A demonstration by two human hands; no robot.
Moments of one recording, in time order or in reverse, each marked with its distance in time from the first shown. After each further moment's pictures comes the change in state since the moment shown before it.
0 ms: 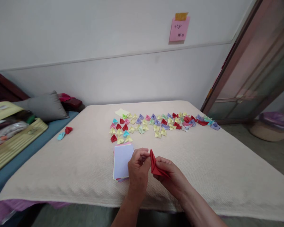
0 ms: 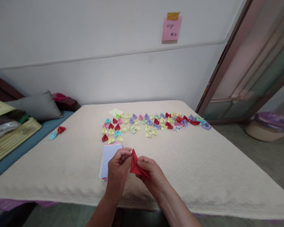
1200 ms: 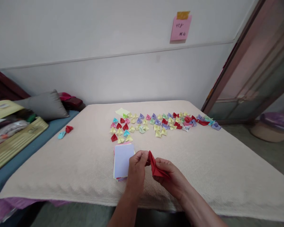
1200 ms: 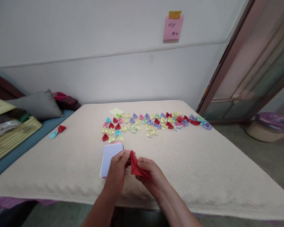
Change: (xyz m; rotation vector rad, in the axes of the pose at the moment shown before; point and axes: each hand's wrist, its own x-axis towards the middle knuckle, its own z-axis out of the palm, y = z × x) left_hand 0.002 0.007 -0.006 -0.048 -0.114 -0.212; right_hand -0.001 0.001 0.004 0.042 -0.023 0.063
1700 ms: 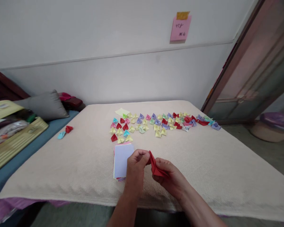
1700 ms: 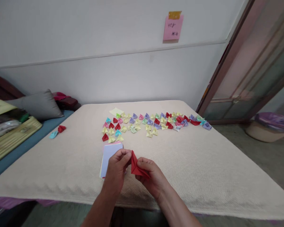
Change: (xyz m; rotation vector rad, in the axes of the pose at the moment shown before) left_hand 0.003 -0.007 -0.003 -0.091 0.004 -0.016; right_hand 0.003 0.003 -0.004 0.077 -0.022 0.006
